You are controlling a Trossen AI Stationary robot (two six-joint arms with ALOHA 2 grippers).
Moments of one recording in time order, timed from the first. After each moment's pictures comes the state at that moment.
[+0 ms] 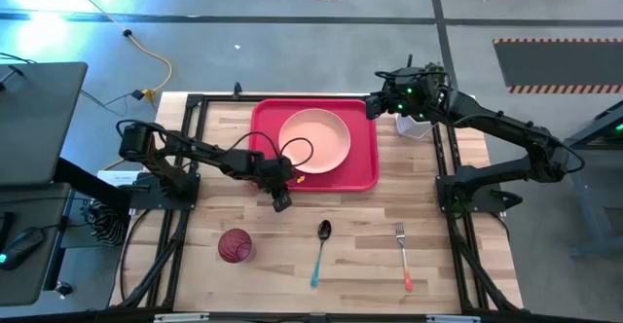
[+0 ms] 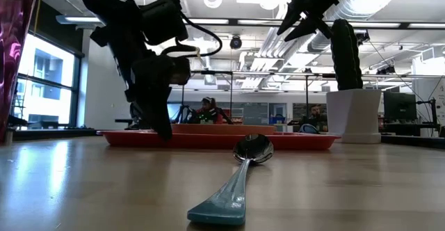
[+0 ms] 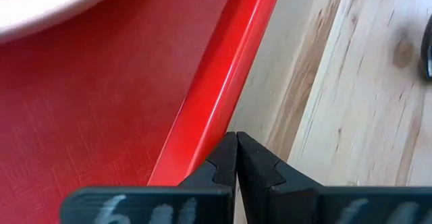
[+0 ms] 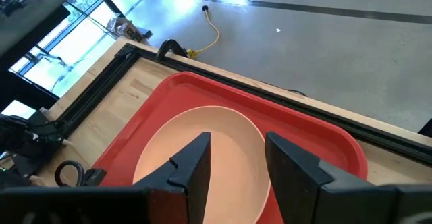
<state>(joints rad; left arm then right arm) 0.05 1.64 0.78 -0.19 0.07 -0.42 -0.50 1.19 1.13 -0.49 0.15 0.52</state>
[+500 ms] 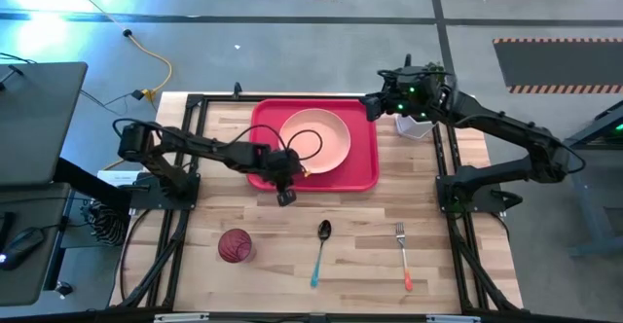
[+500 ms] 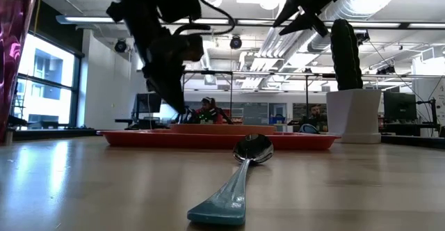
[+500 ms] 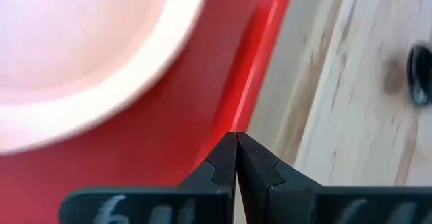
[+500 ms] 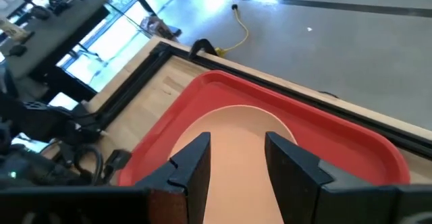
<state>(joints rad) 0.05 1.63 0.98 -0.42 -0.03 -0.30 -0.49 1.18 1.13 -0.44 0.04 0.52</state>
